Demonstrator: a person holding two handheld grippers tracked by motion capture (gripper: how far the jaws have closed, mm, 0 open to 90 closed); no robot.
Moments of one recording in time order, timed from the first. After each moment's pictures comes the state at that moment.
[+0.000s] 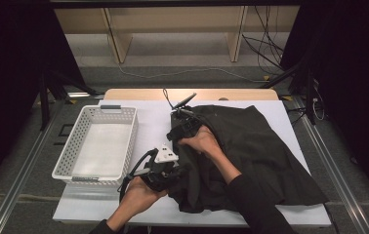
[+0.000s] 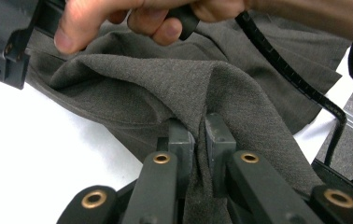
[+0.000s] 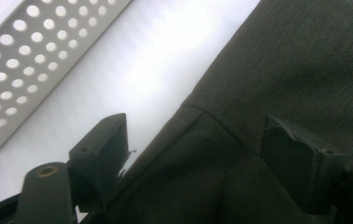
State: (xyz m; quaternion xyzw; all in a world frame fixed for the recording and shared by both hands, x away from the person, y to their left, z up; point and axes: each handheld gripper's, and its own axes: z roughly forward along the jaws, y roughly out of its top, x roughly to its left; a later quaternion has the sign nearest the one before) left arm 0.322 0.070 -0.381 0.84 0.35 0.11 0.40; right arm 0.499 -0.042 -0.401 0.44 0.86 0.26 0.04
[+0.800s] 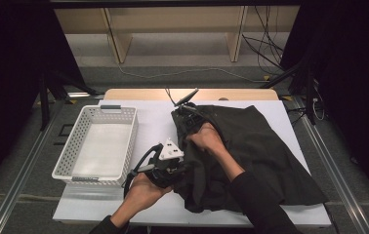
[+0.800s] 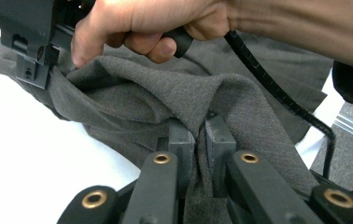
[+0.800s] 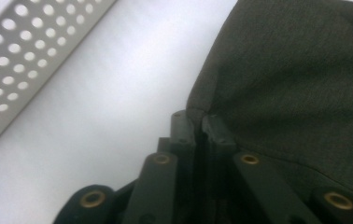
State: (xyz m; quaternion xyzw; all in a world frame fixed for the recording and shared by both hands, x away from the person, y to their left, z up) left arm 0.321 0.057 -0.362 0.84 0.33 0.12 0.42; right arm 0.497 -0.050 -0.384 0.44 0.86 0.24 0.06
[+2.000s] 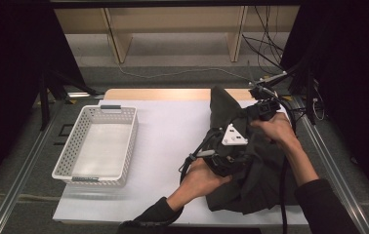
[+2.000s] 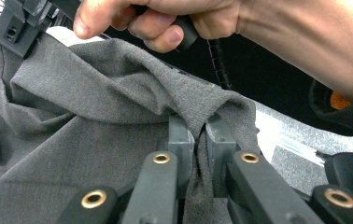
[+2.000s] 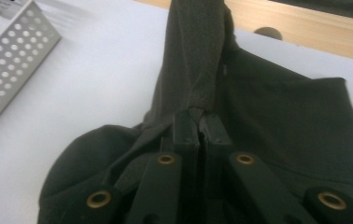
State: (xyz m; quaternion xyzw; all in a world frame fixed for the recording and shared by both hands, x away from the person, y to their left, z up) left arm 0.335 -0.069 -0.324 0.83 0.25 0.07 0.49; right arm 0.477 -0.233 -0.312 0.52 0.79 0.31 0.11
